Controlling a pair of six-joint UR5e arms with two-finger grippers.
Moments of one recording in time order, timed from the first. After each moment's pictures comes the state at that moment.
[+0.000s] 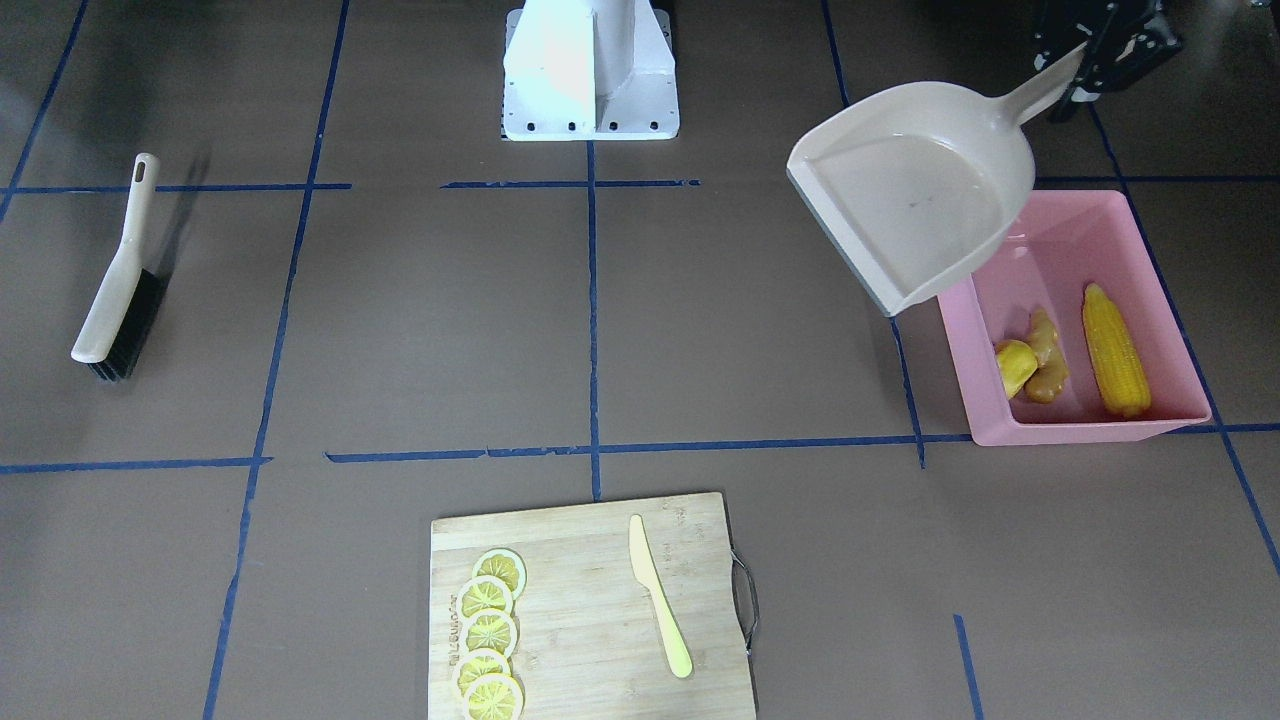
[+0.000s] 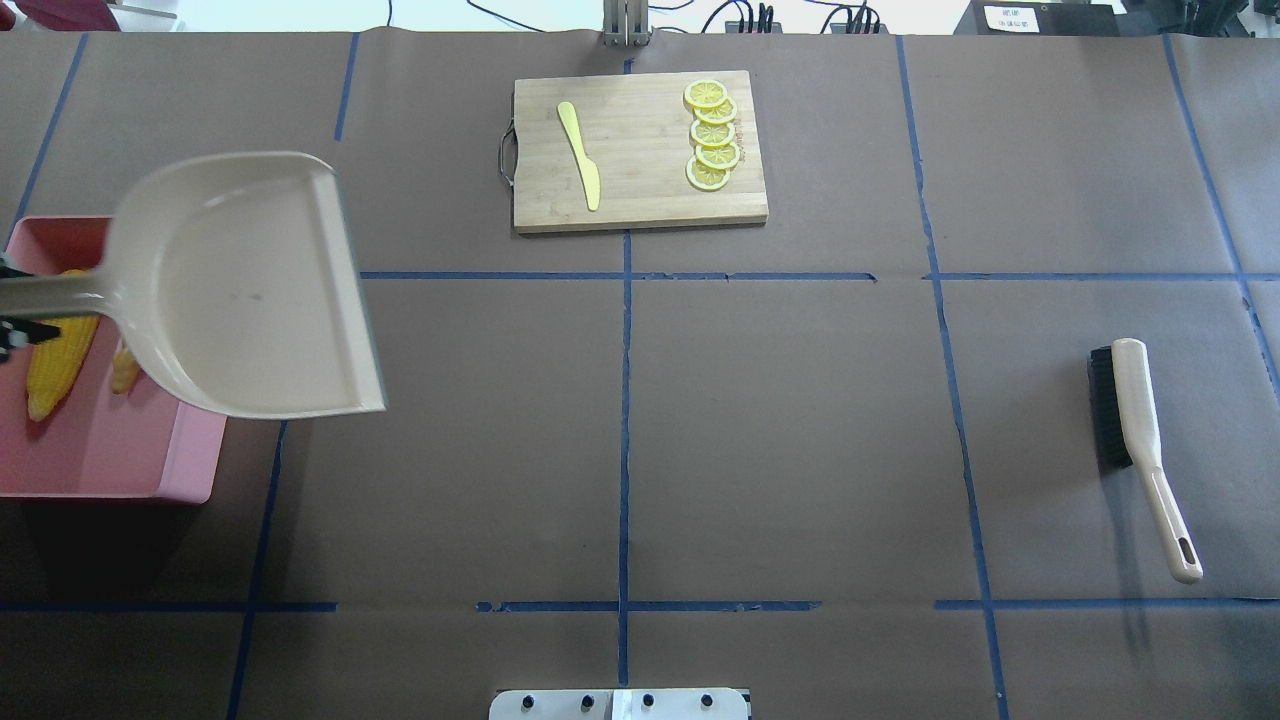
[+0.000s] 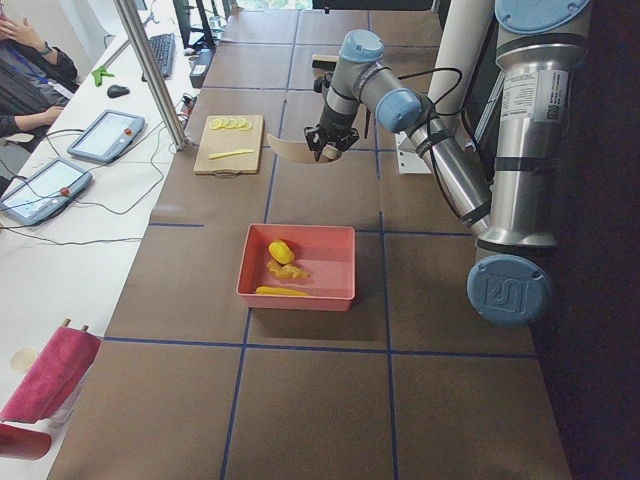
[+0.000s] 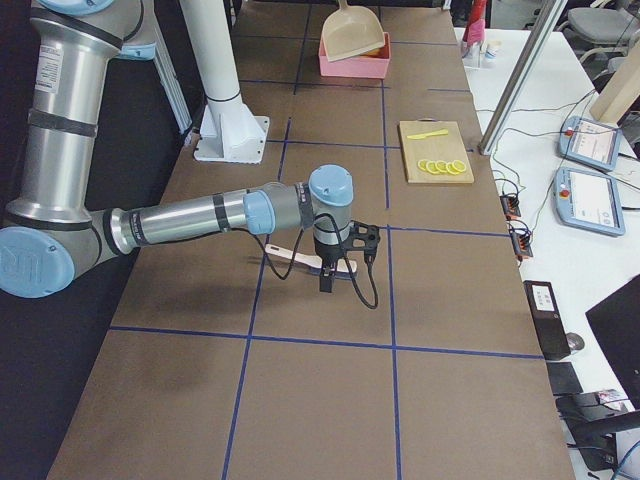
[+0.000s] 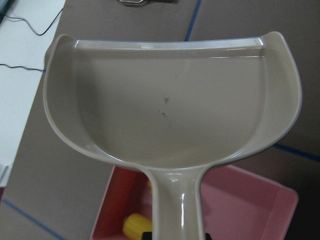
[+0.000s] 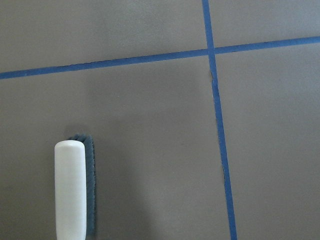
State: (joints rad) left arm -0.98 -1.61 -2.47 -1.44 -2.12 0.43; right arm 1.38 -1.79 2.00 -1.57 2.28 0.41
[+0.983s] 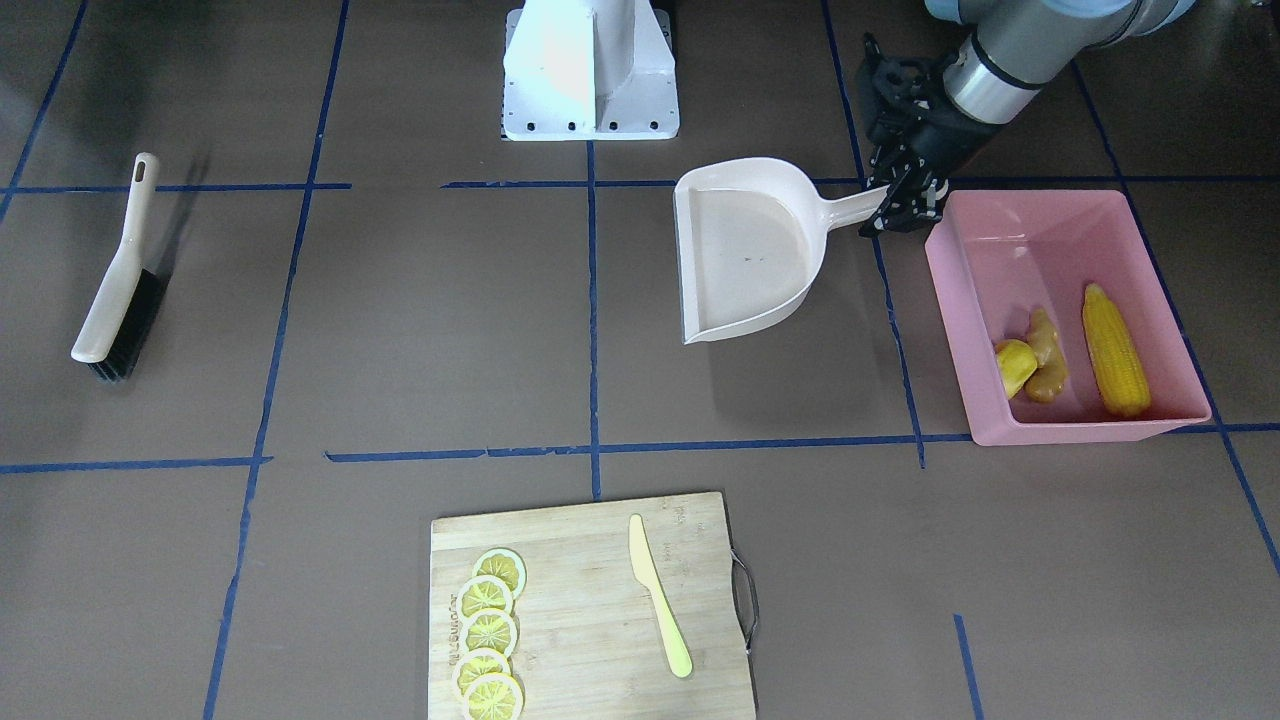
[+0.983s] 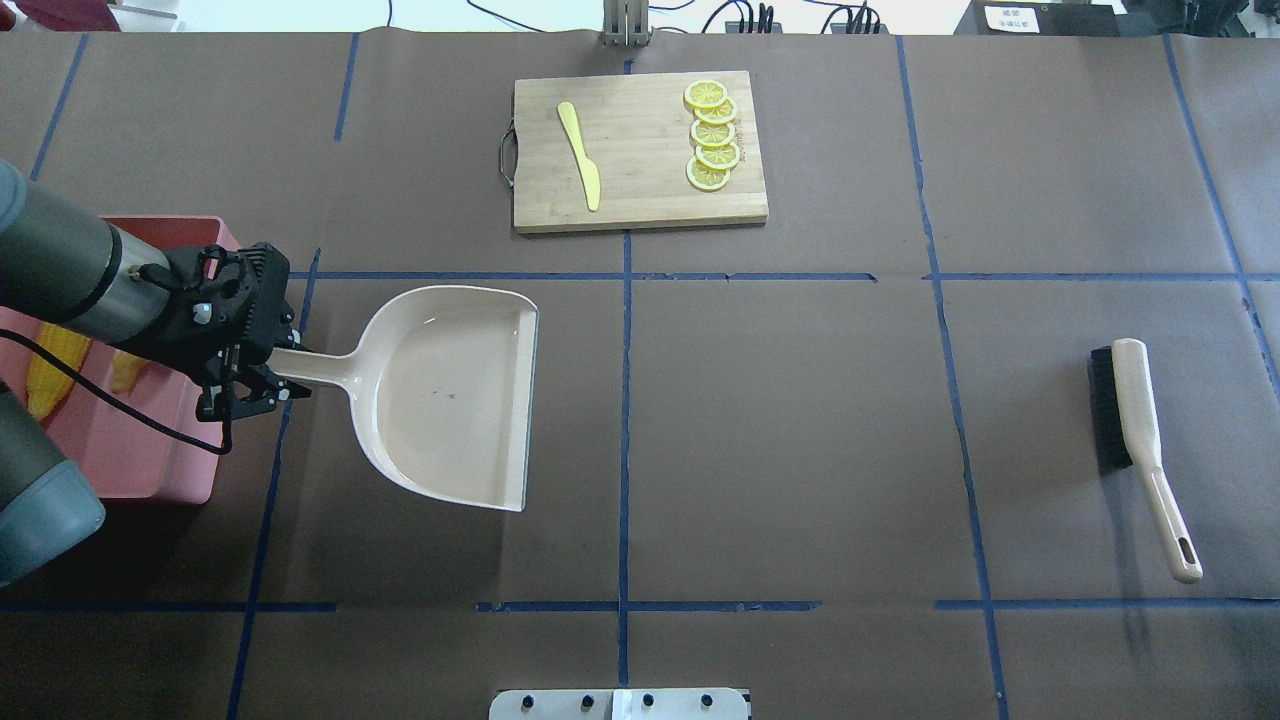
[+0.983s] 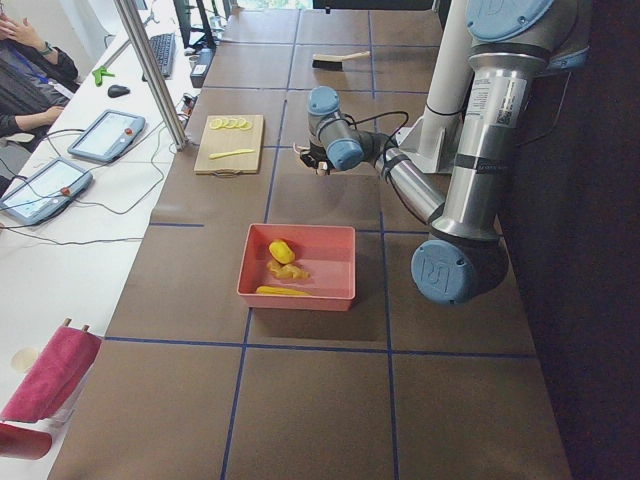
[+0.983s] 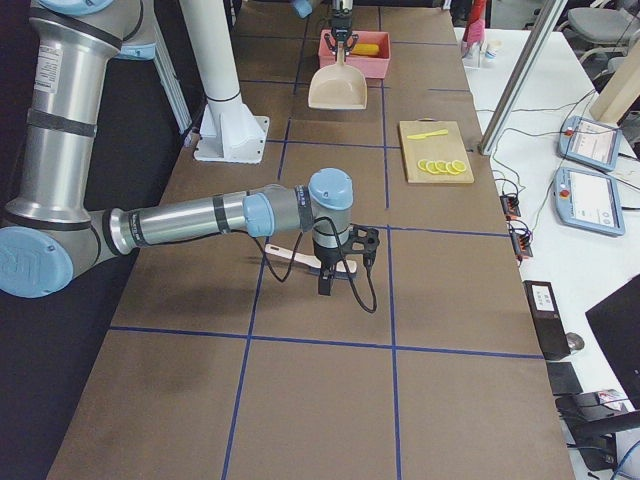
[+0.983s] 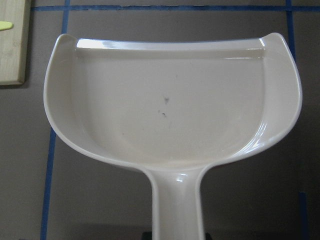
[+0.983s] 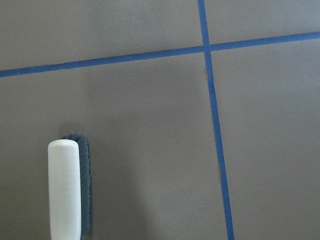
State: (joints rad) left arm -0.78 -1.75 -2.02 -1.87 -2.21 0.48; right arm 1.38 -1.79 2.00 -1.57 2.28 0.41
